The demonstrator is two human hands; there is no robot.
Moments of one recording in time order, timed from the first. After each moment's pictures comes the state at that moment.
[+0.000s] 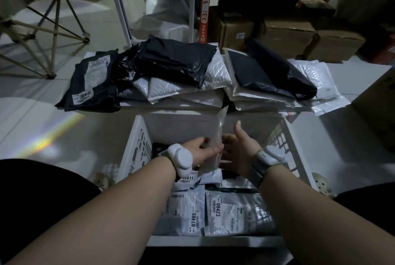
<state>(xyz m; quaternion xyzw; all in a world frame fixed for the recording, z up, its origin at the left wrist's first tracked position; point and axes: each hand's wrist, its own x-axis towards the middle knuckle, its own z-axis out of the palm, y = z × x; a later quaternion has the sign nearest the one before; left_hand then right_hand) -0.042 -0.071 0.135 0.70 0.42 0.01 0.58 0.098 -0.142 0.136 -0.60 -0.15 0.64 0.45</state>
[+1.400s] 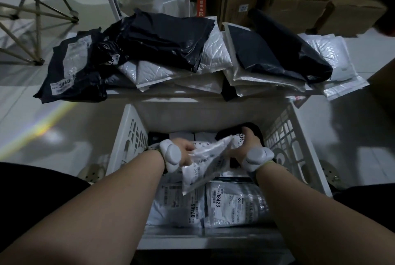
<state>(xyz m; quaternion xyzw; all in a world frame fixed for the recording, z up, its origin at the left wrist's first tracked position) -0.047 -0.039 0.091 0.73 0.46 -0.18 0.47 0.131 -0.134 0.073 -0.86 -0.30 0.37 0.17</state>
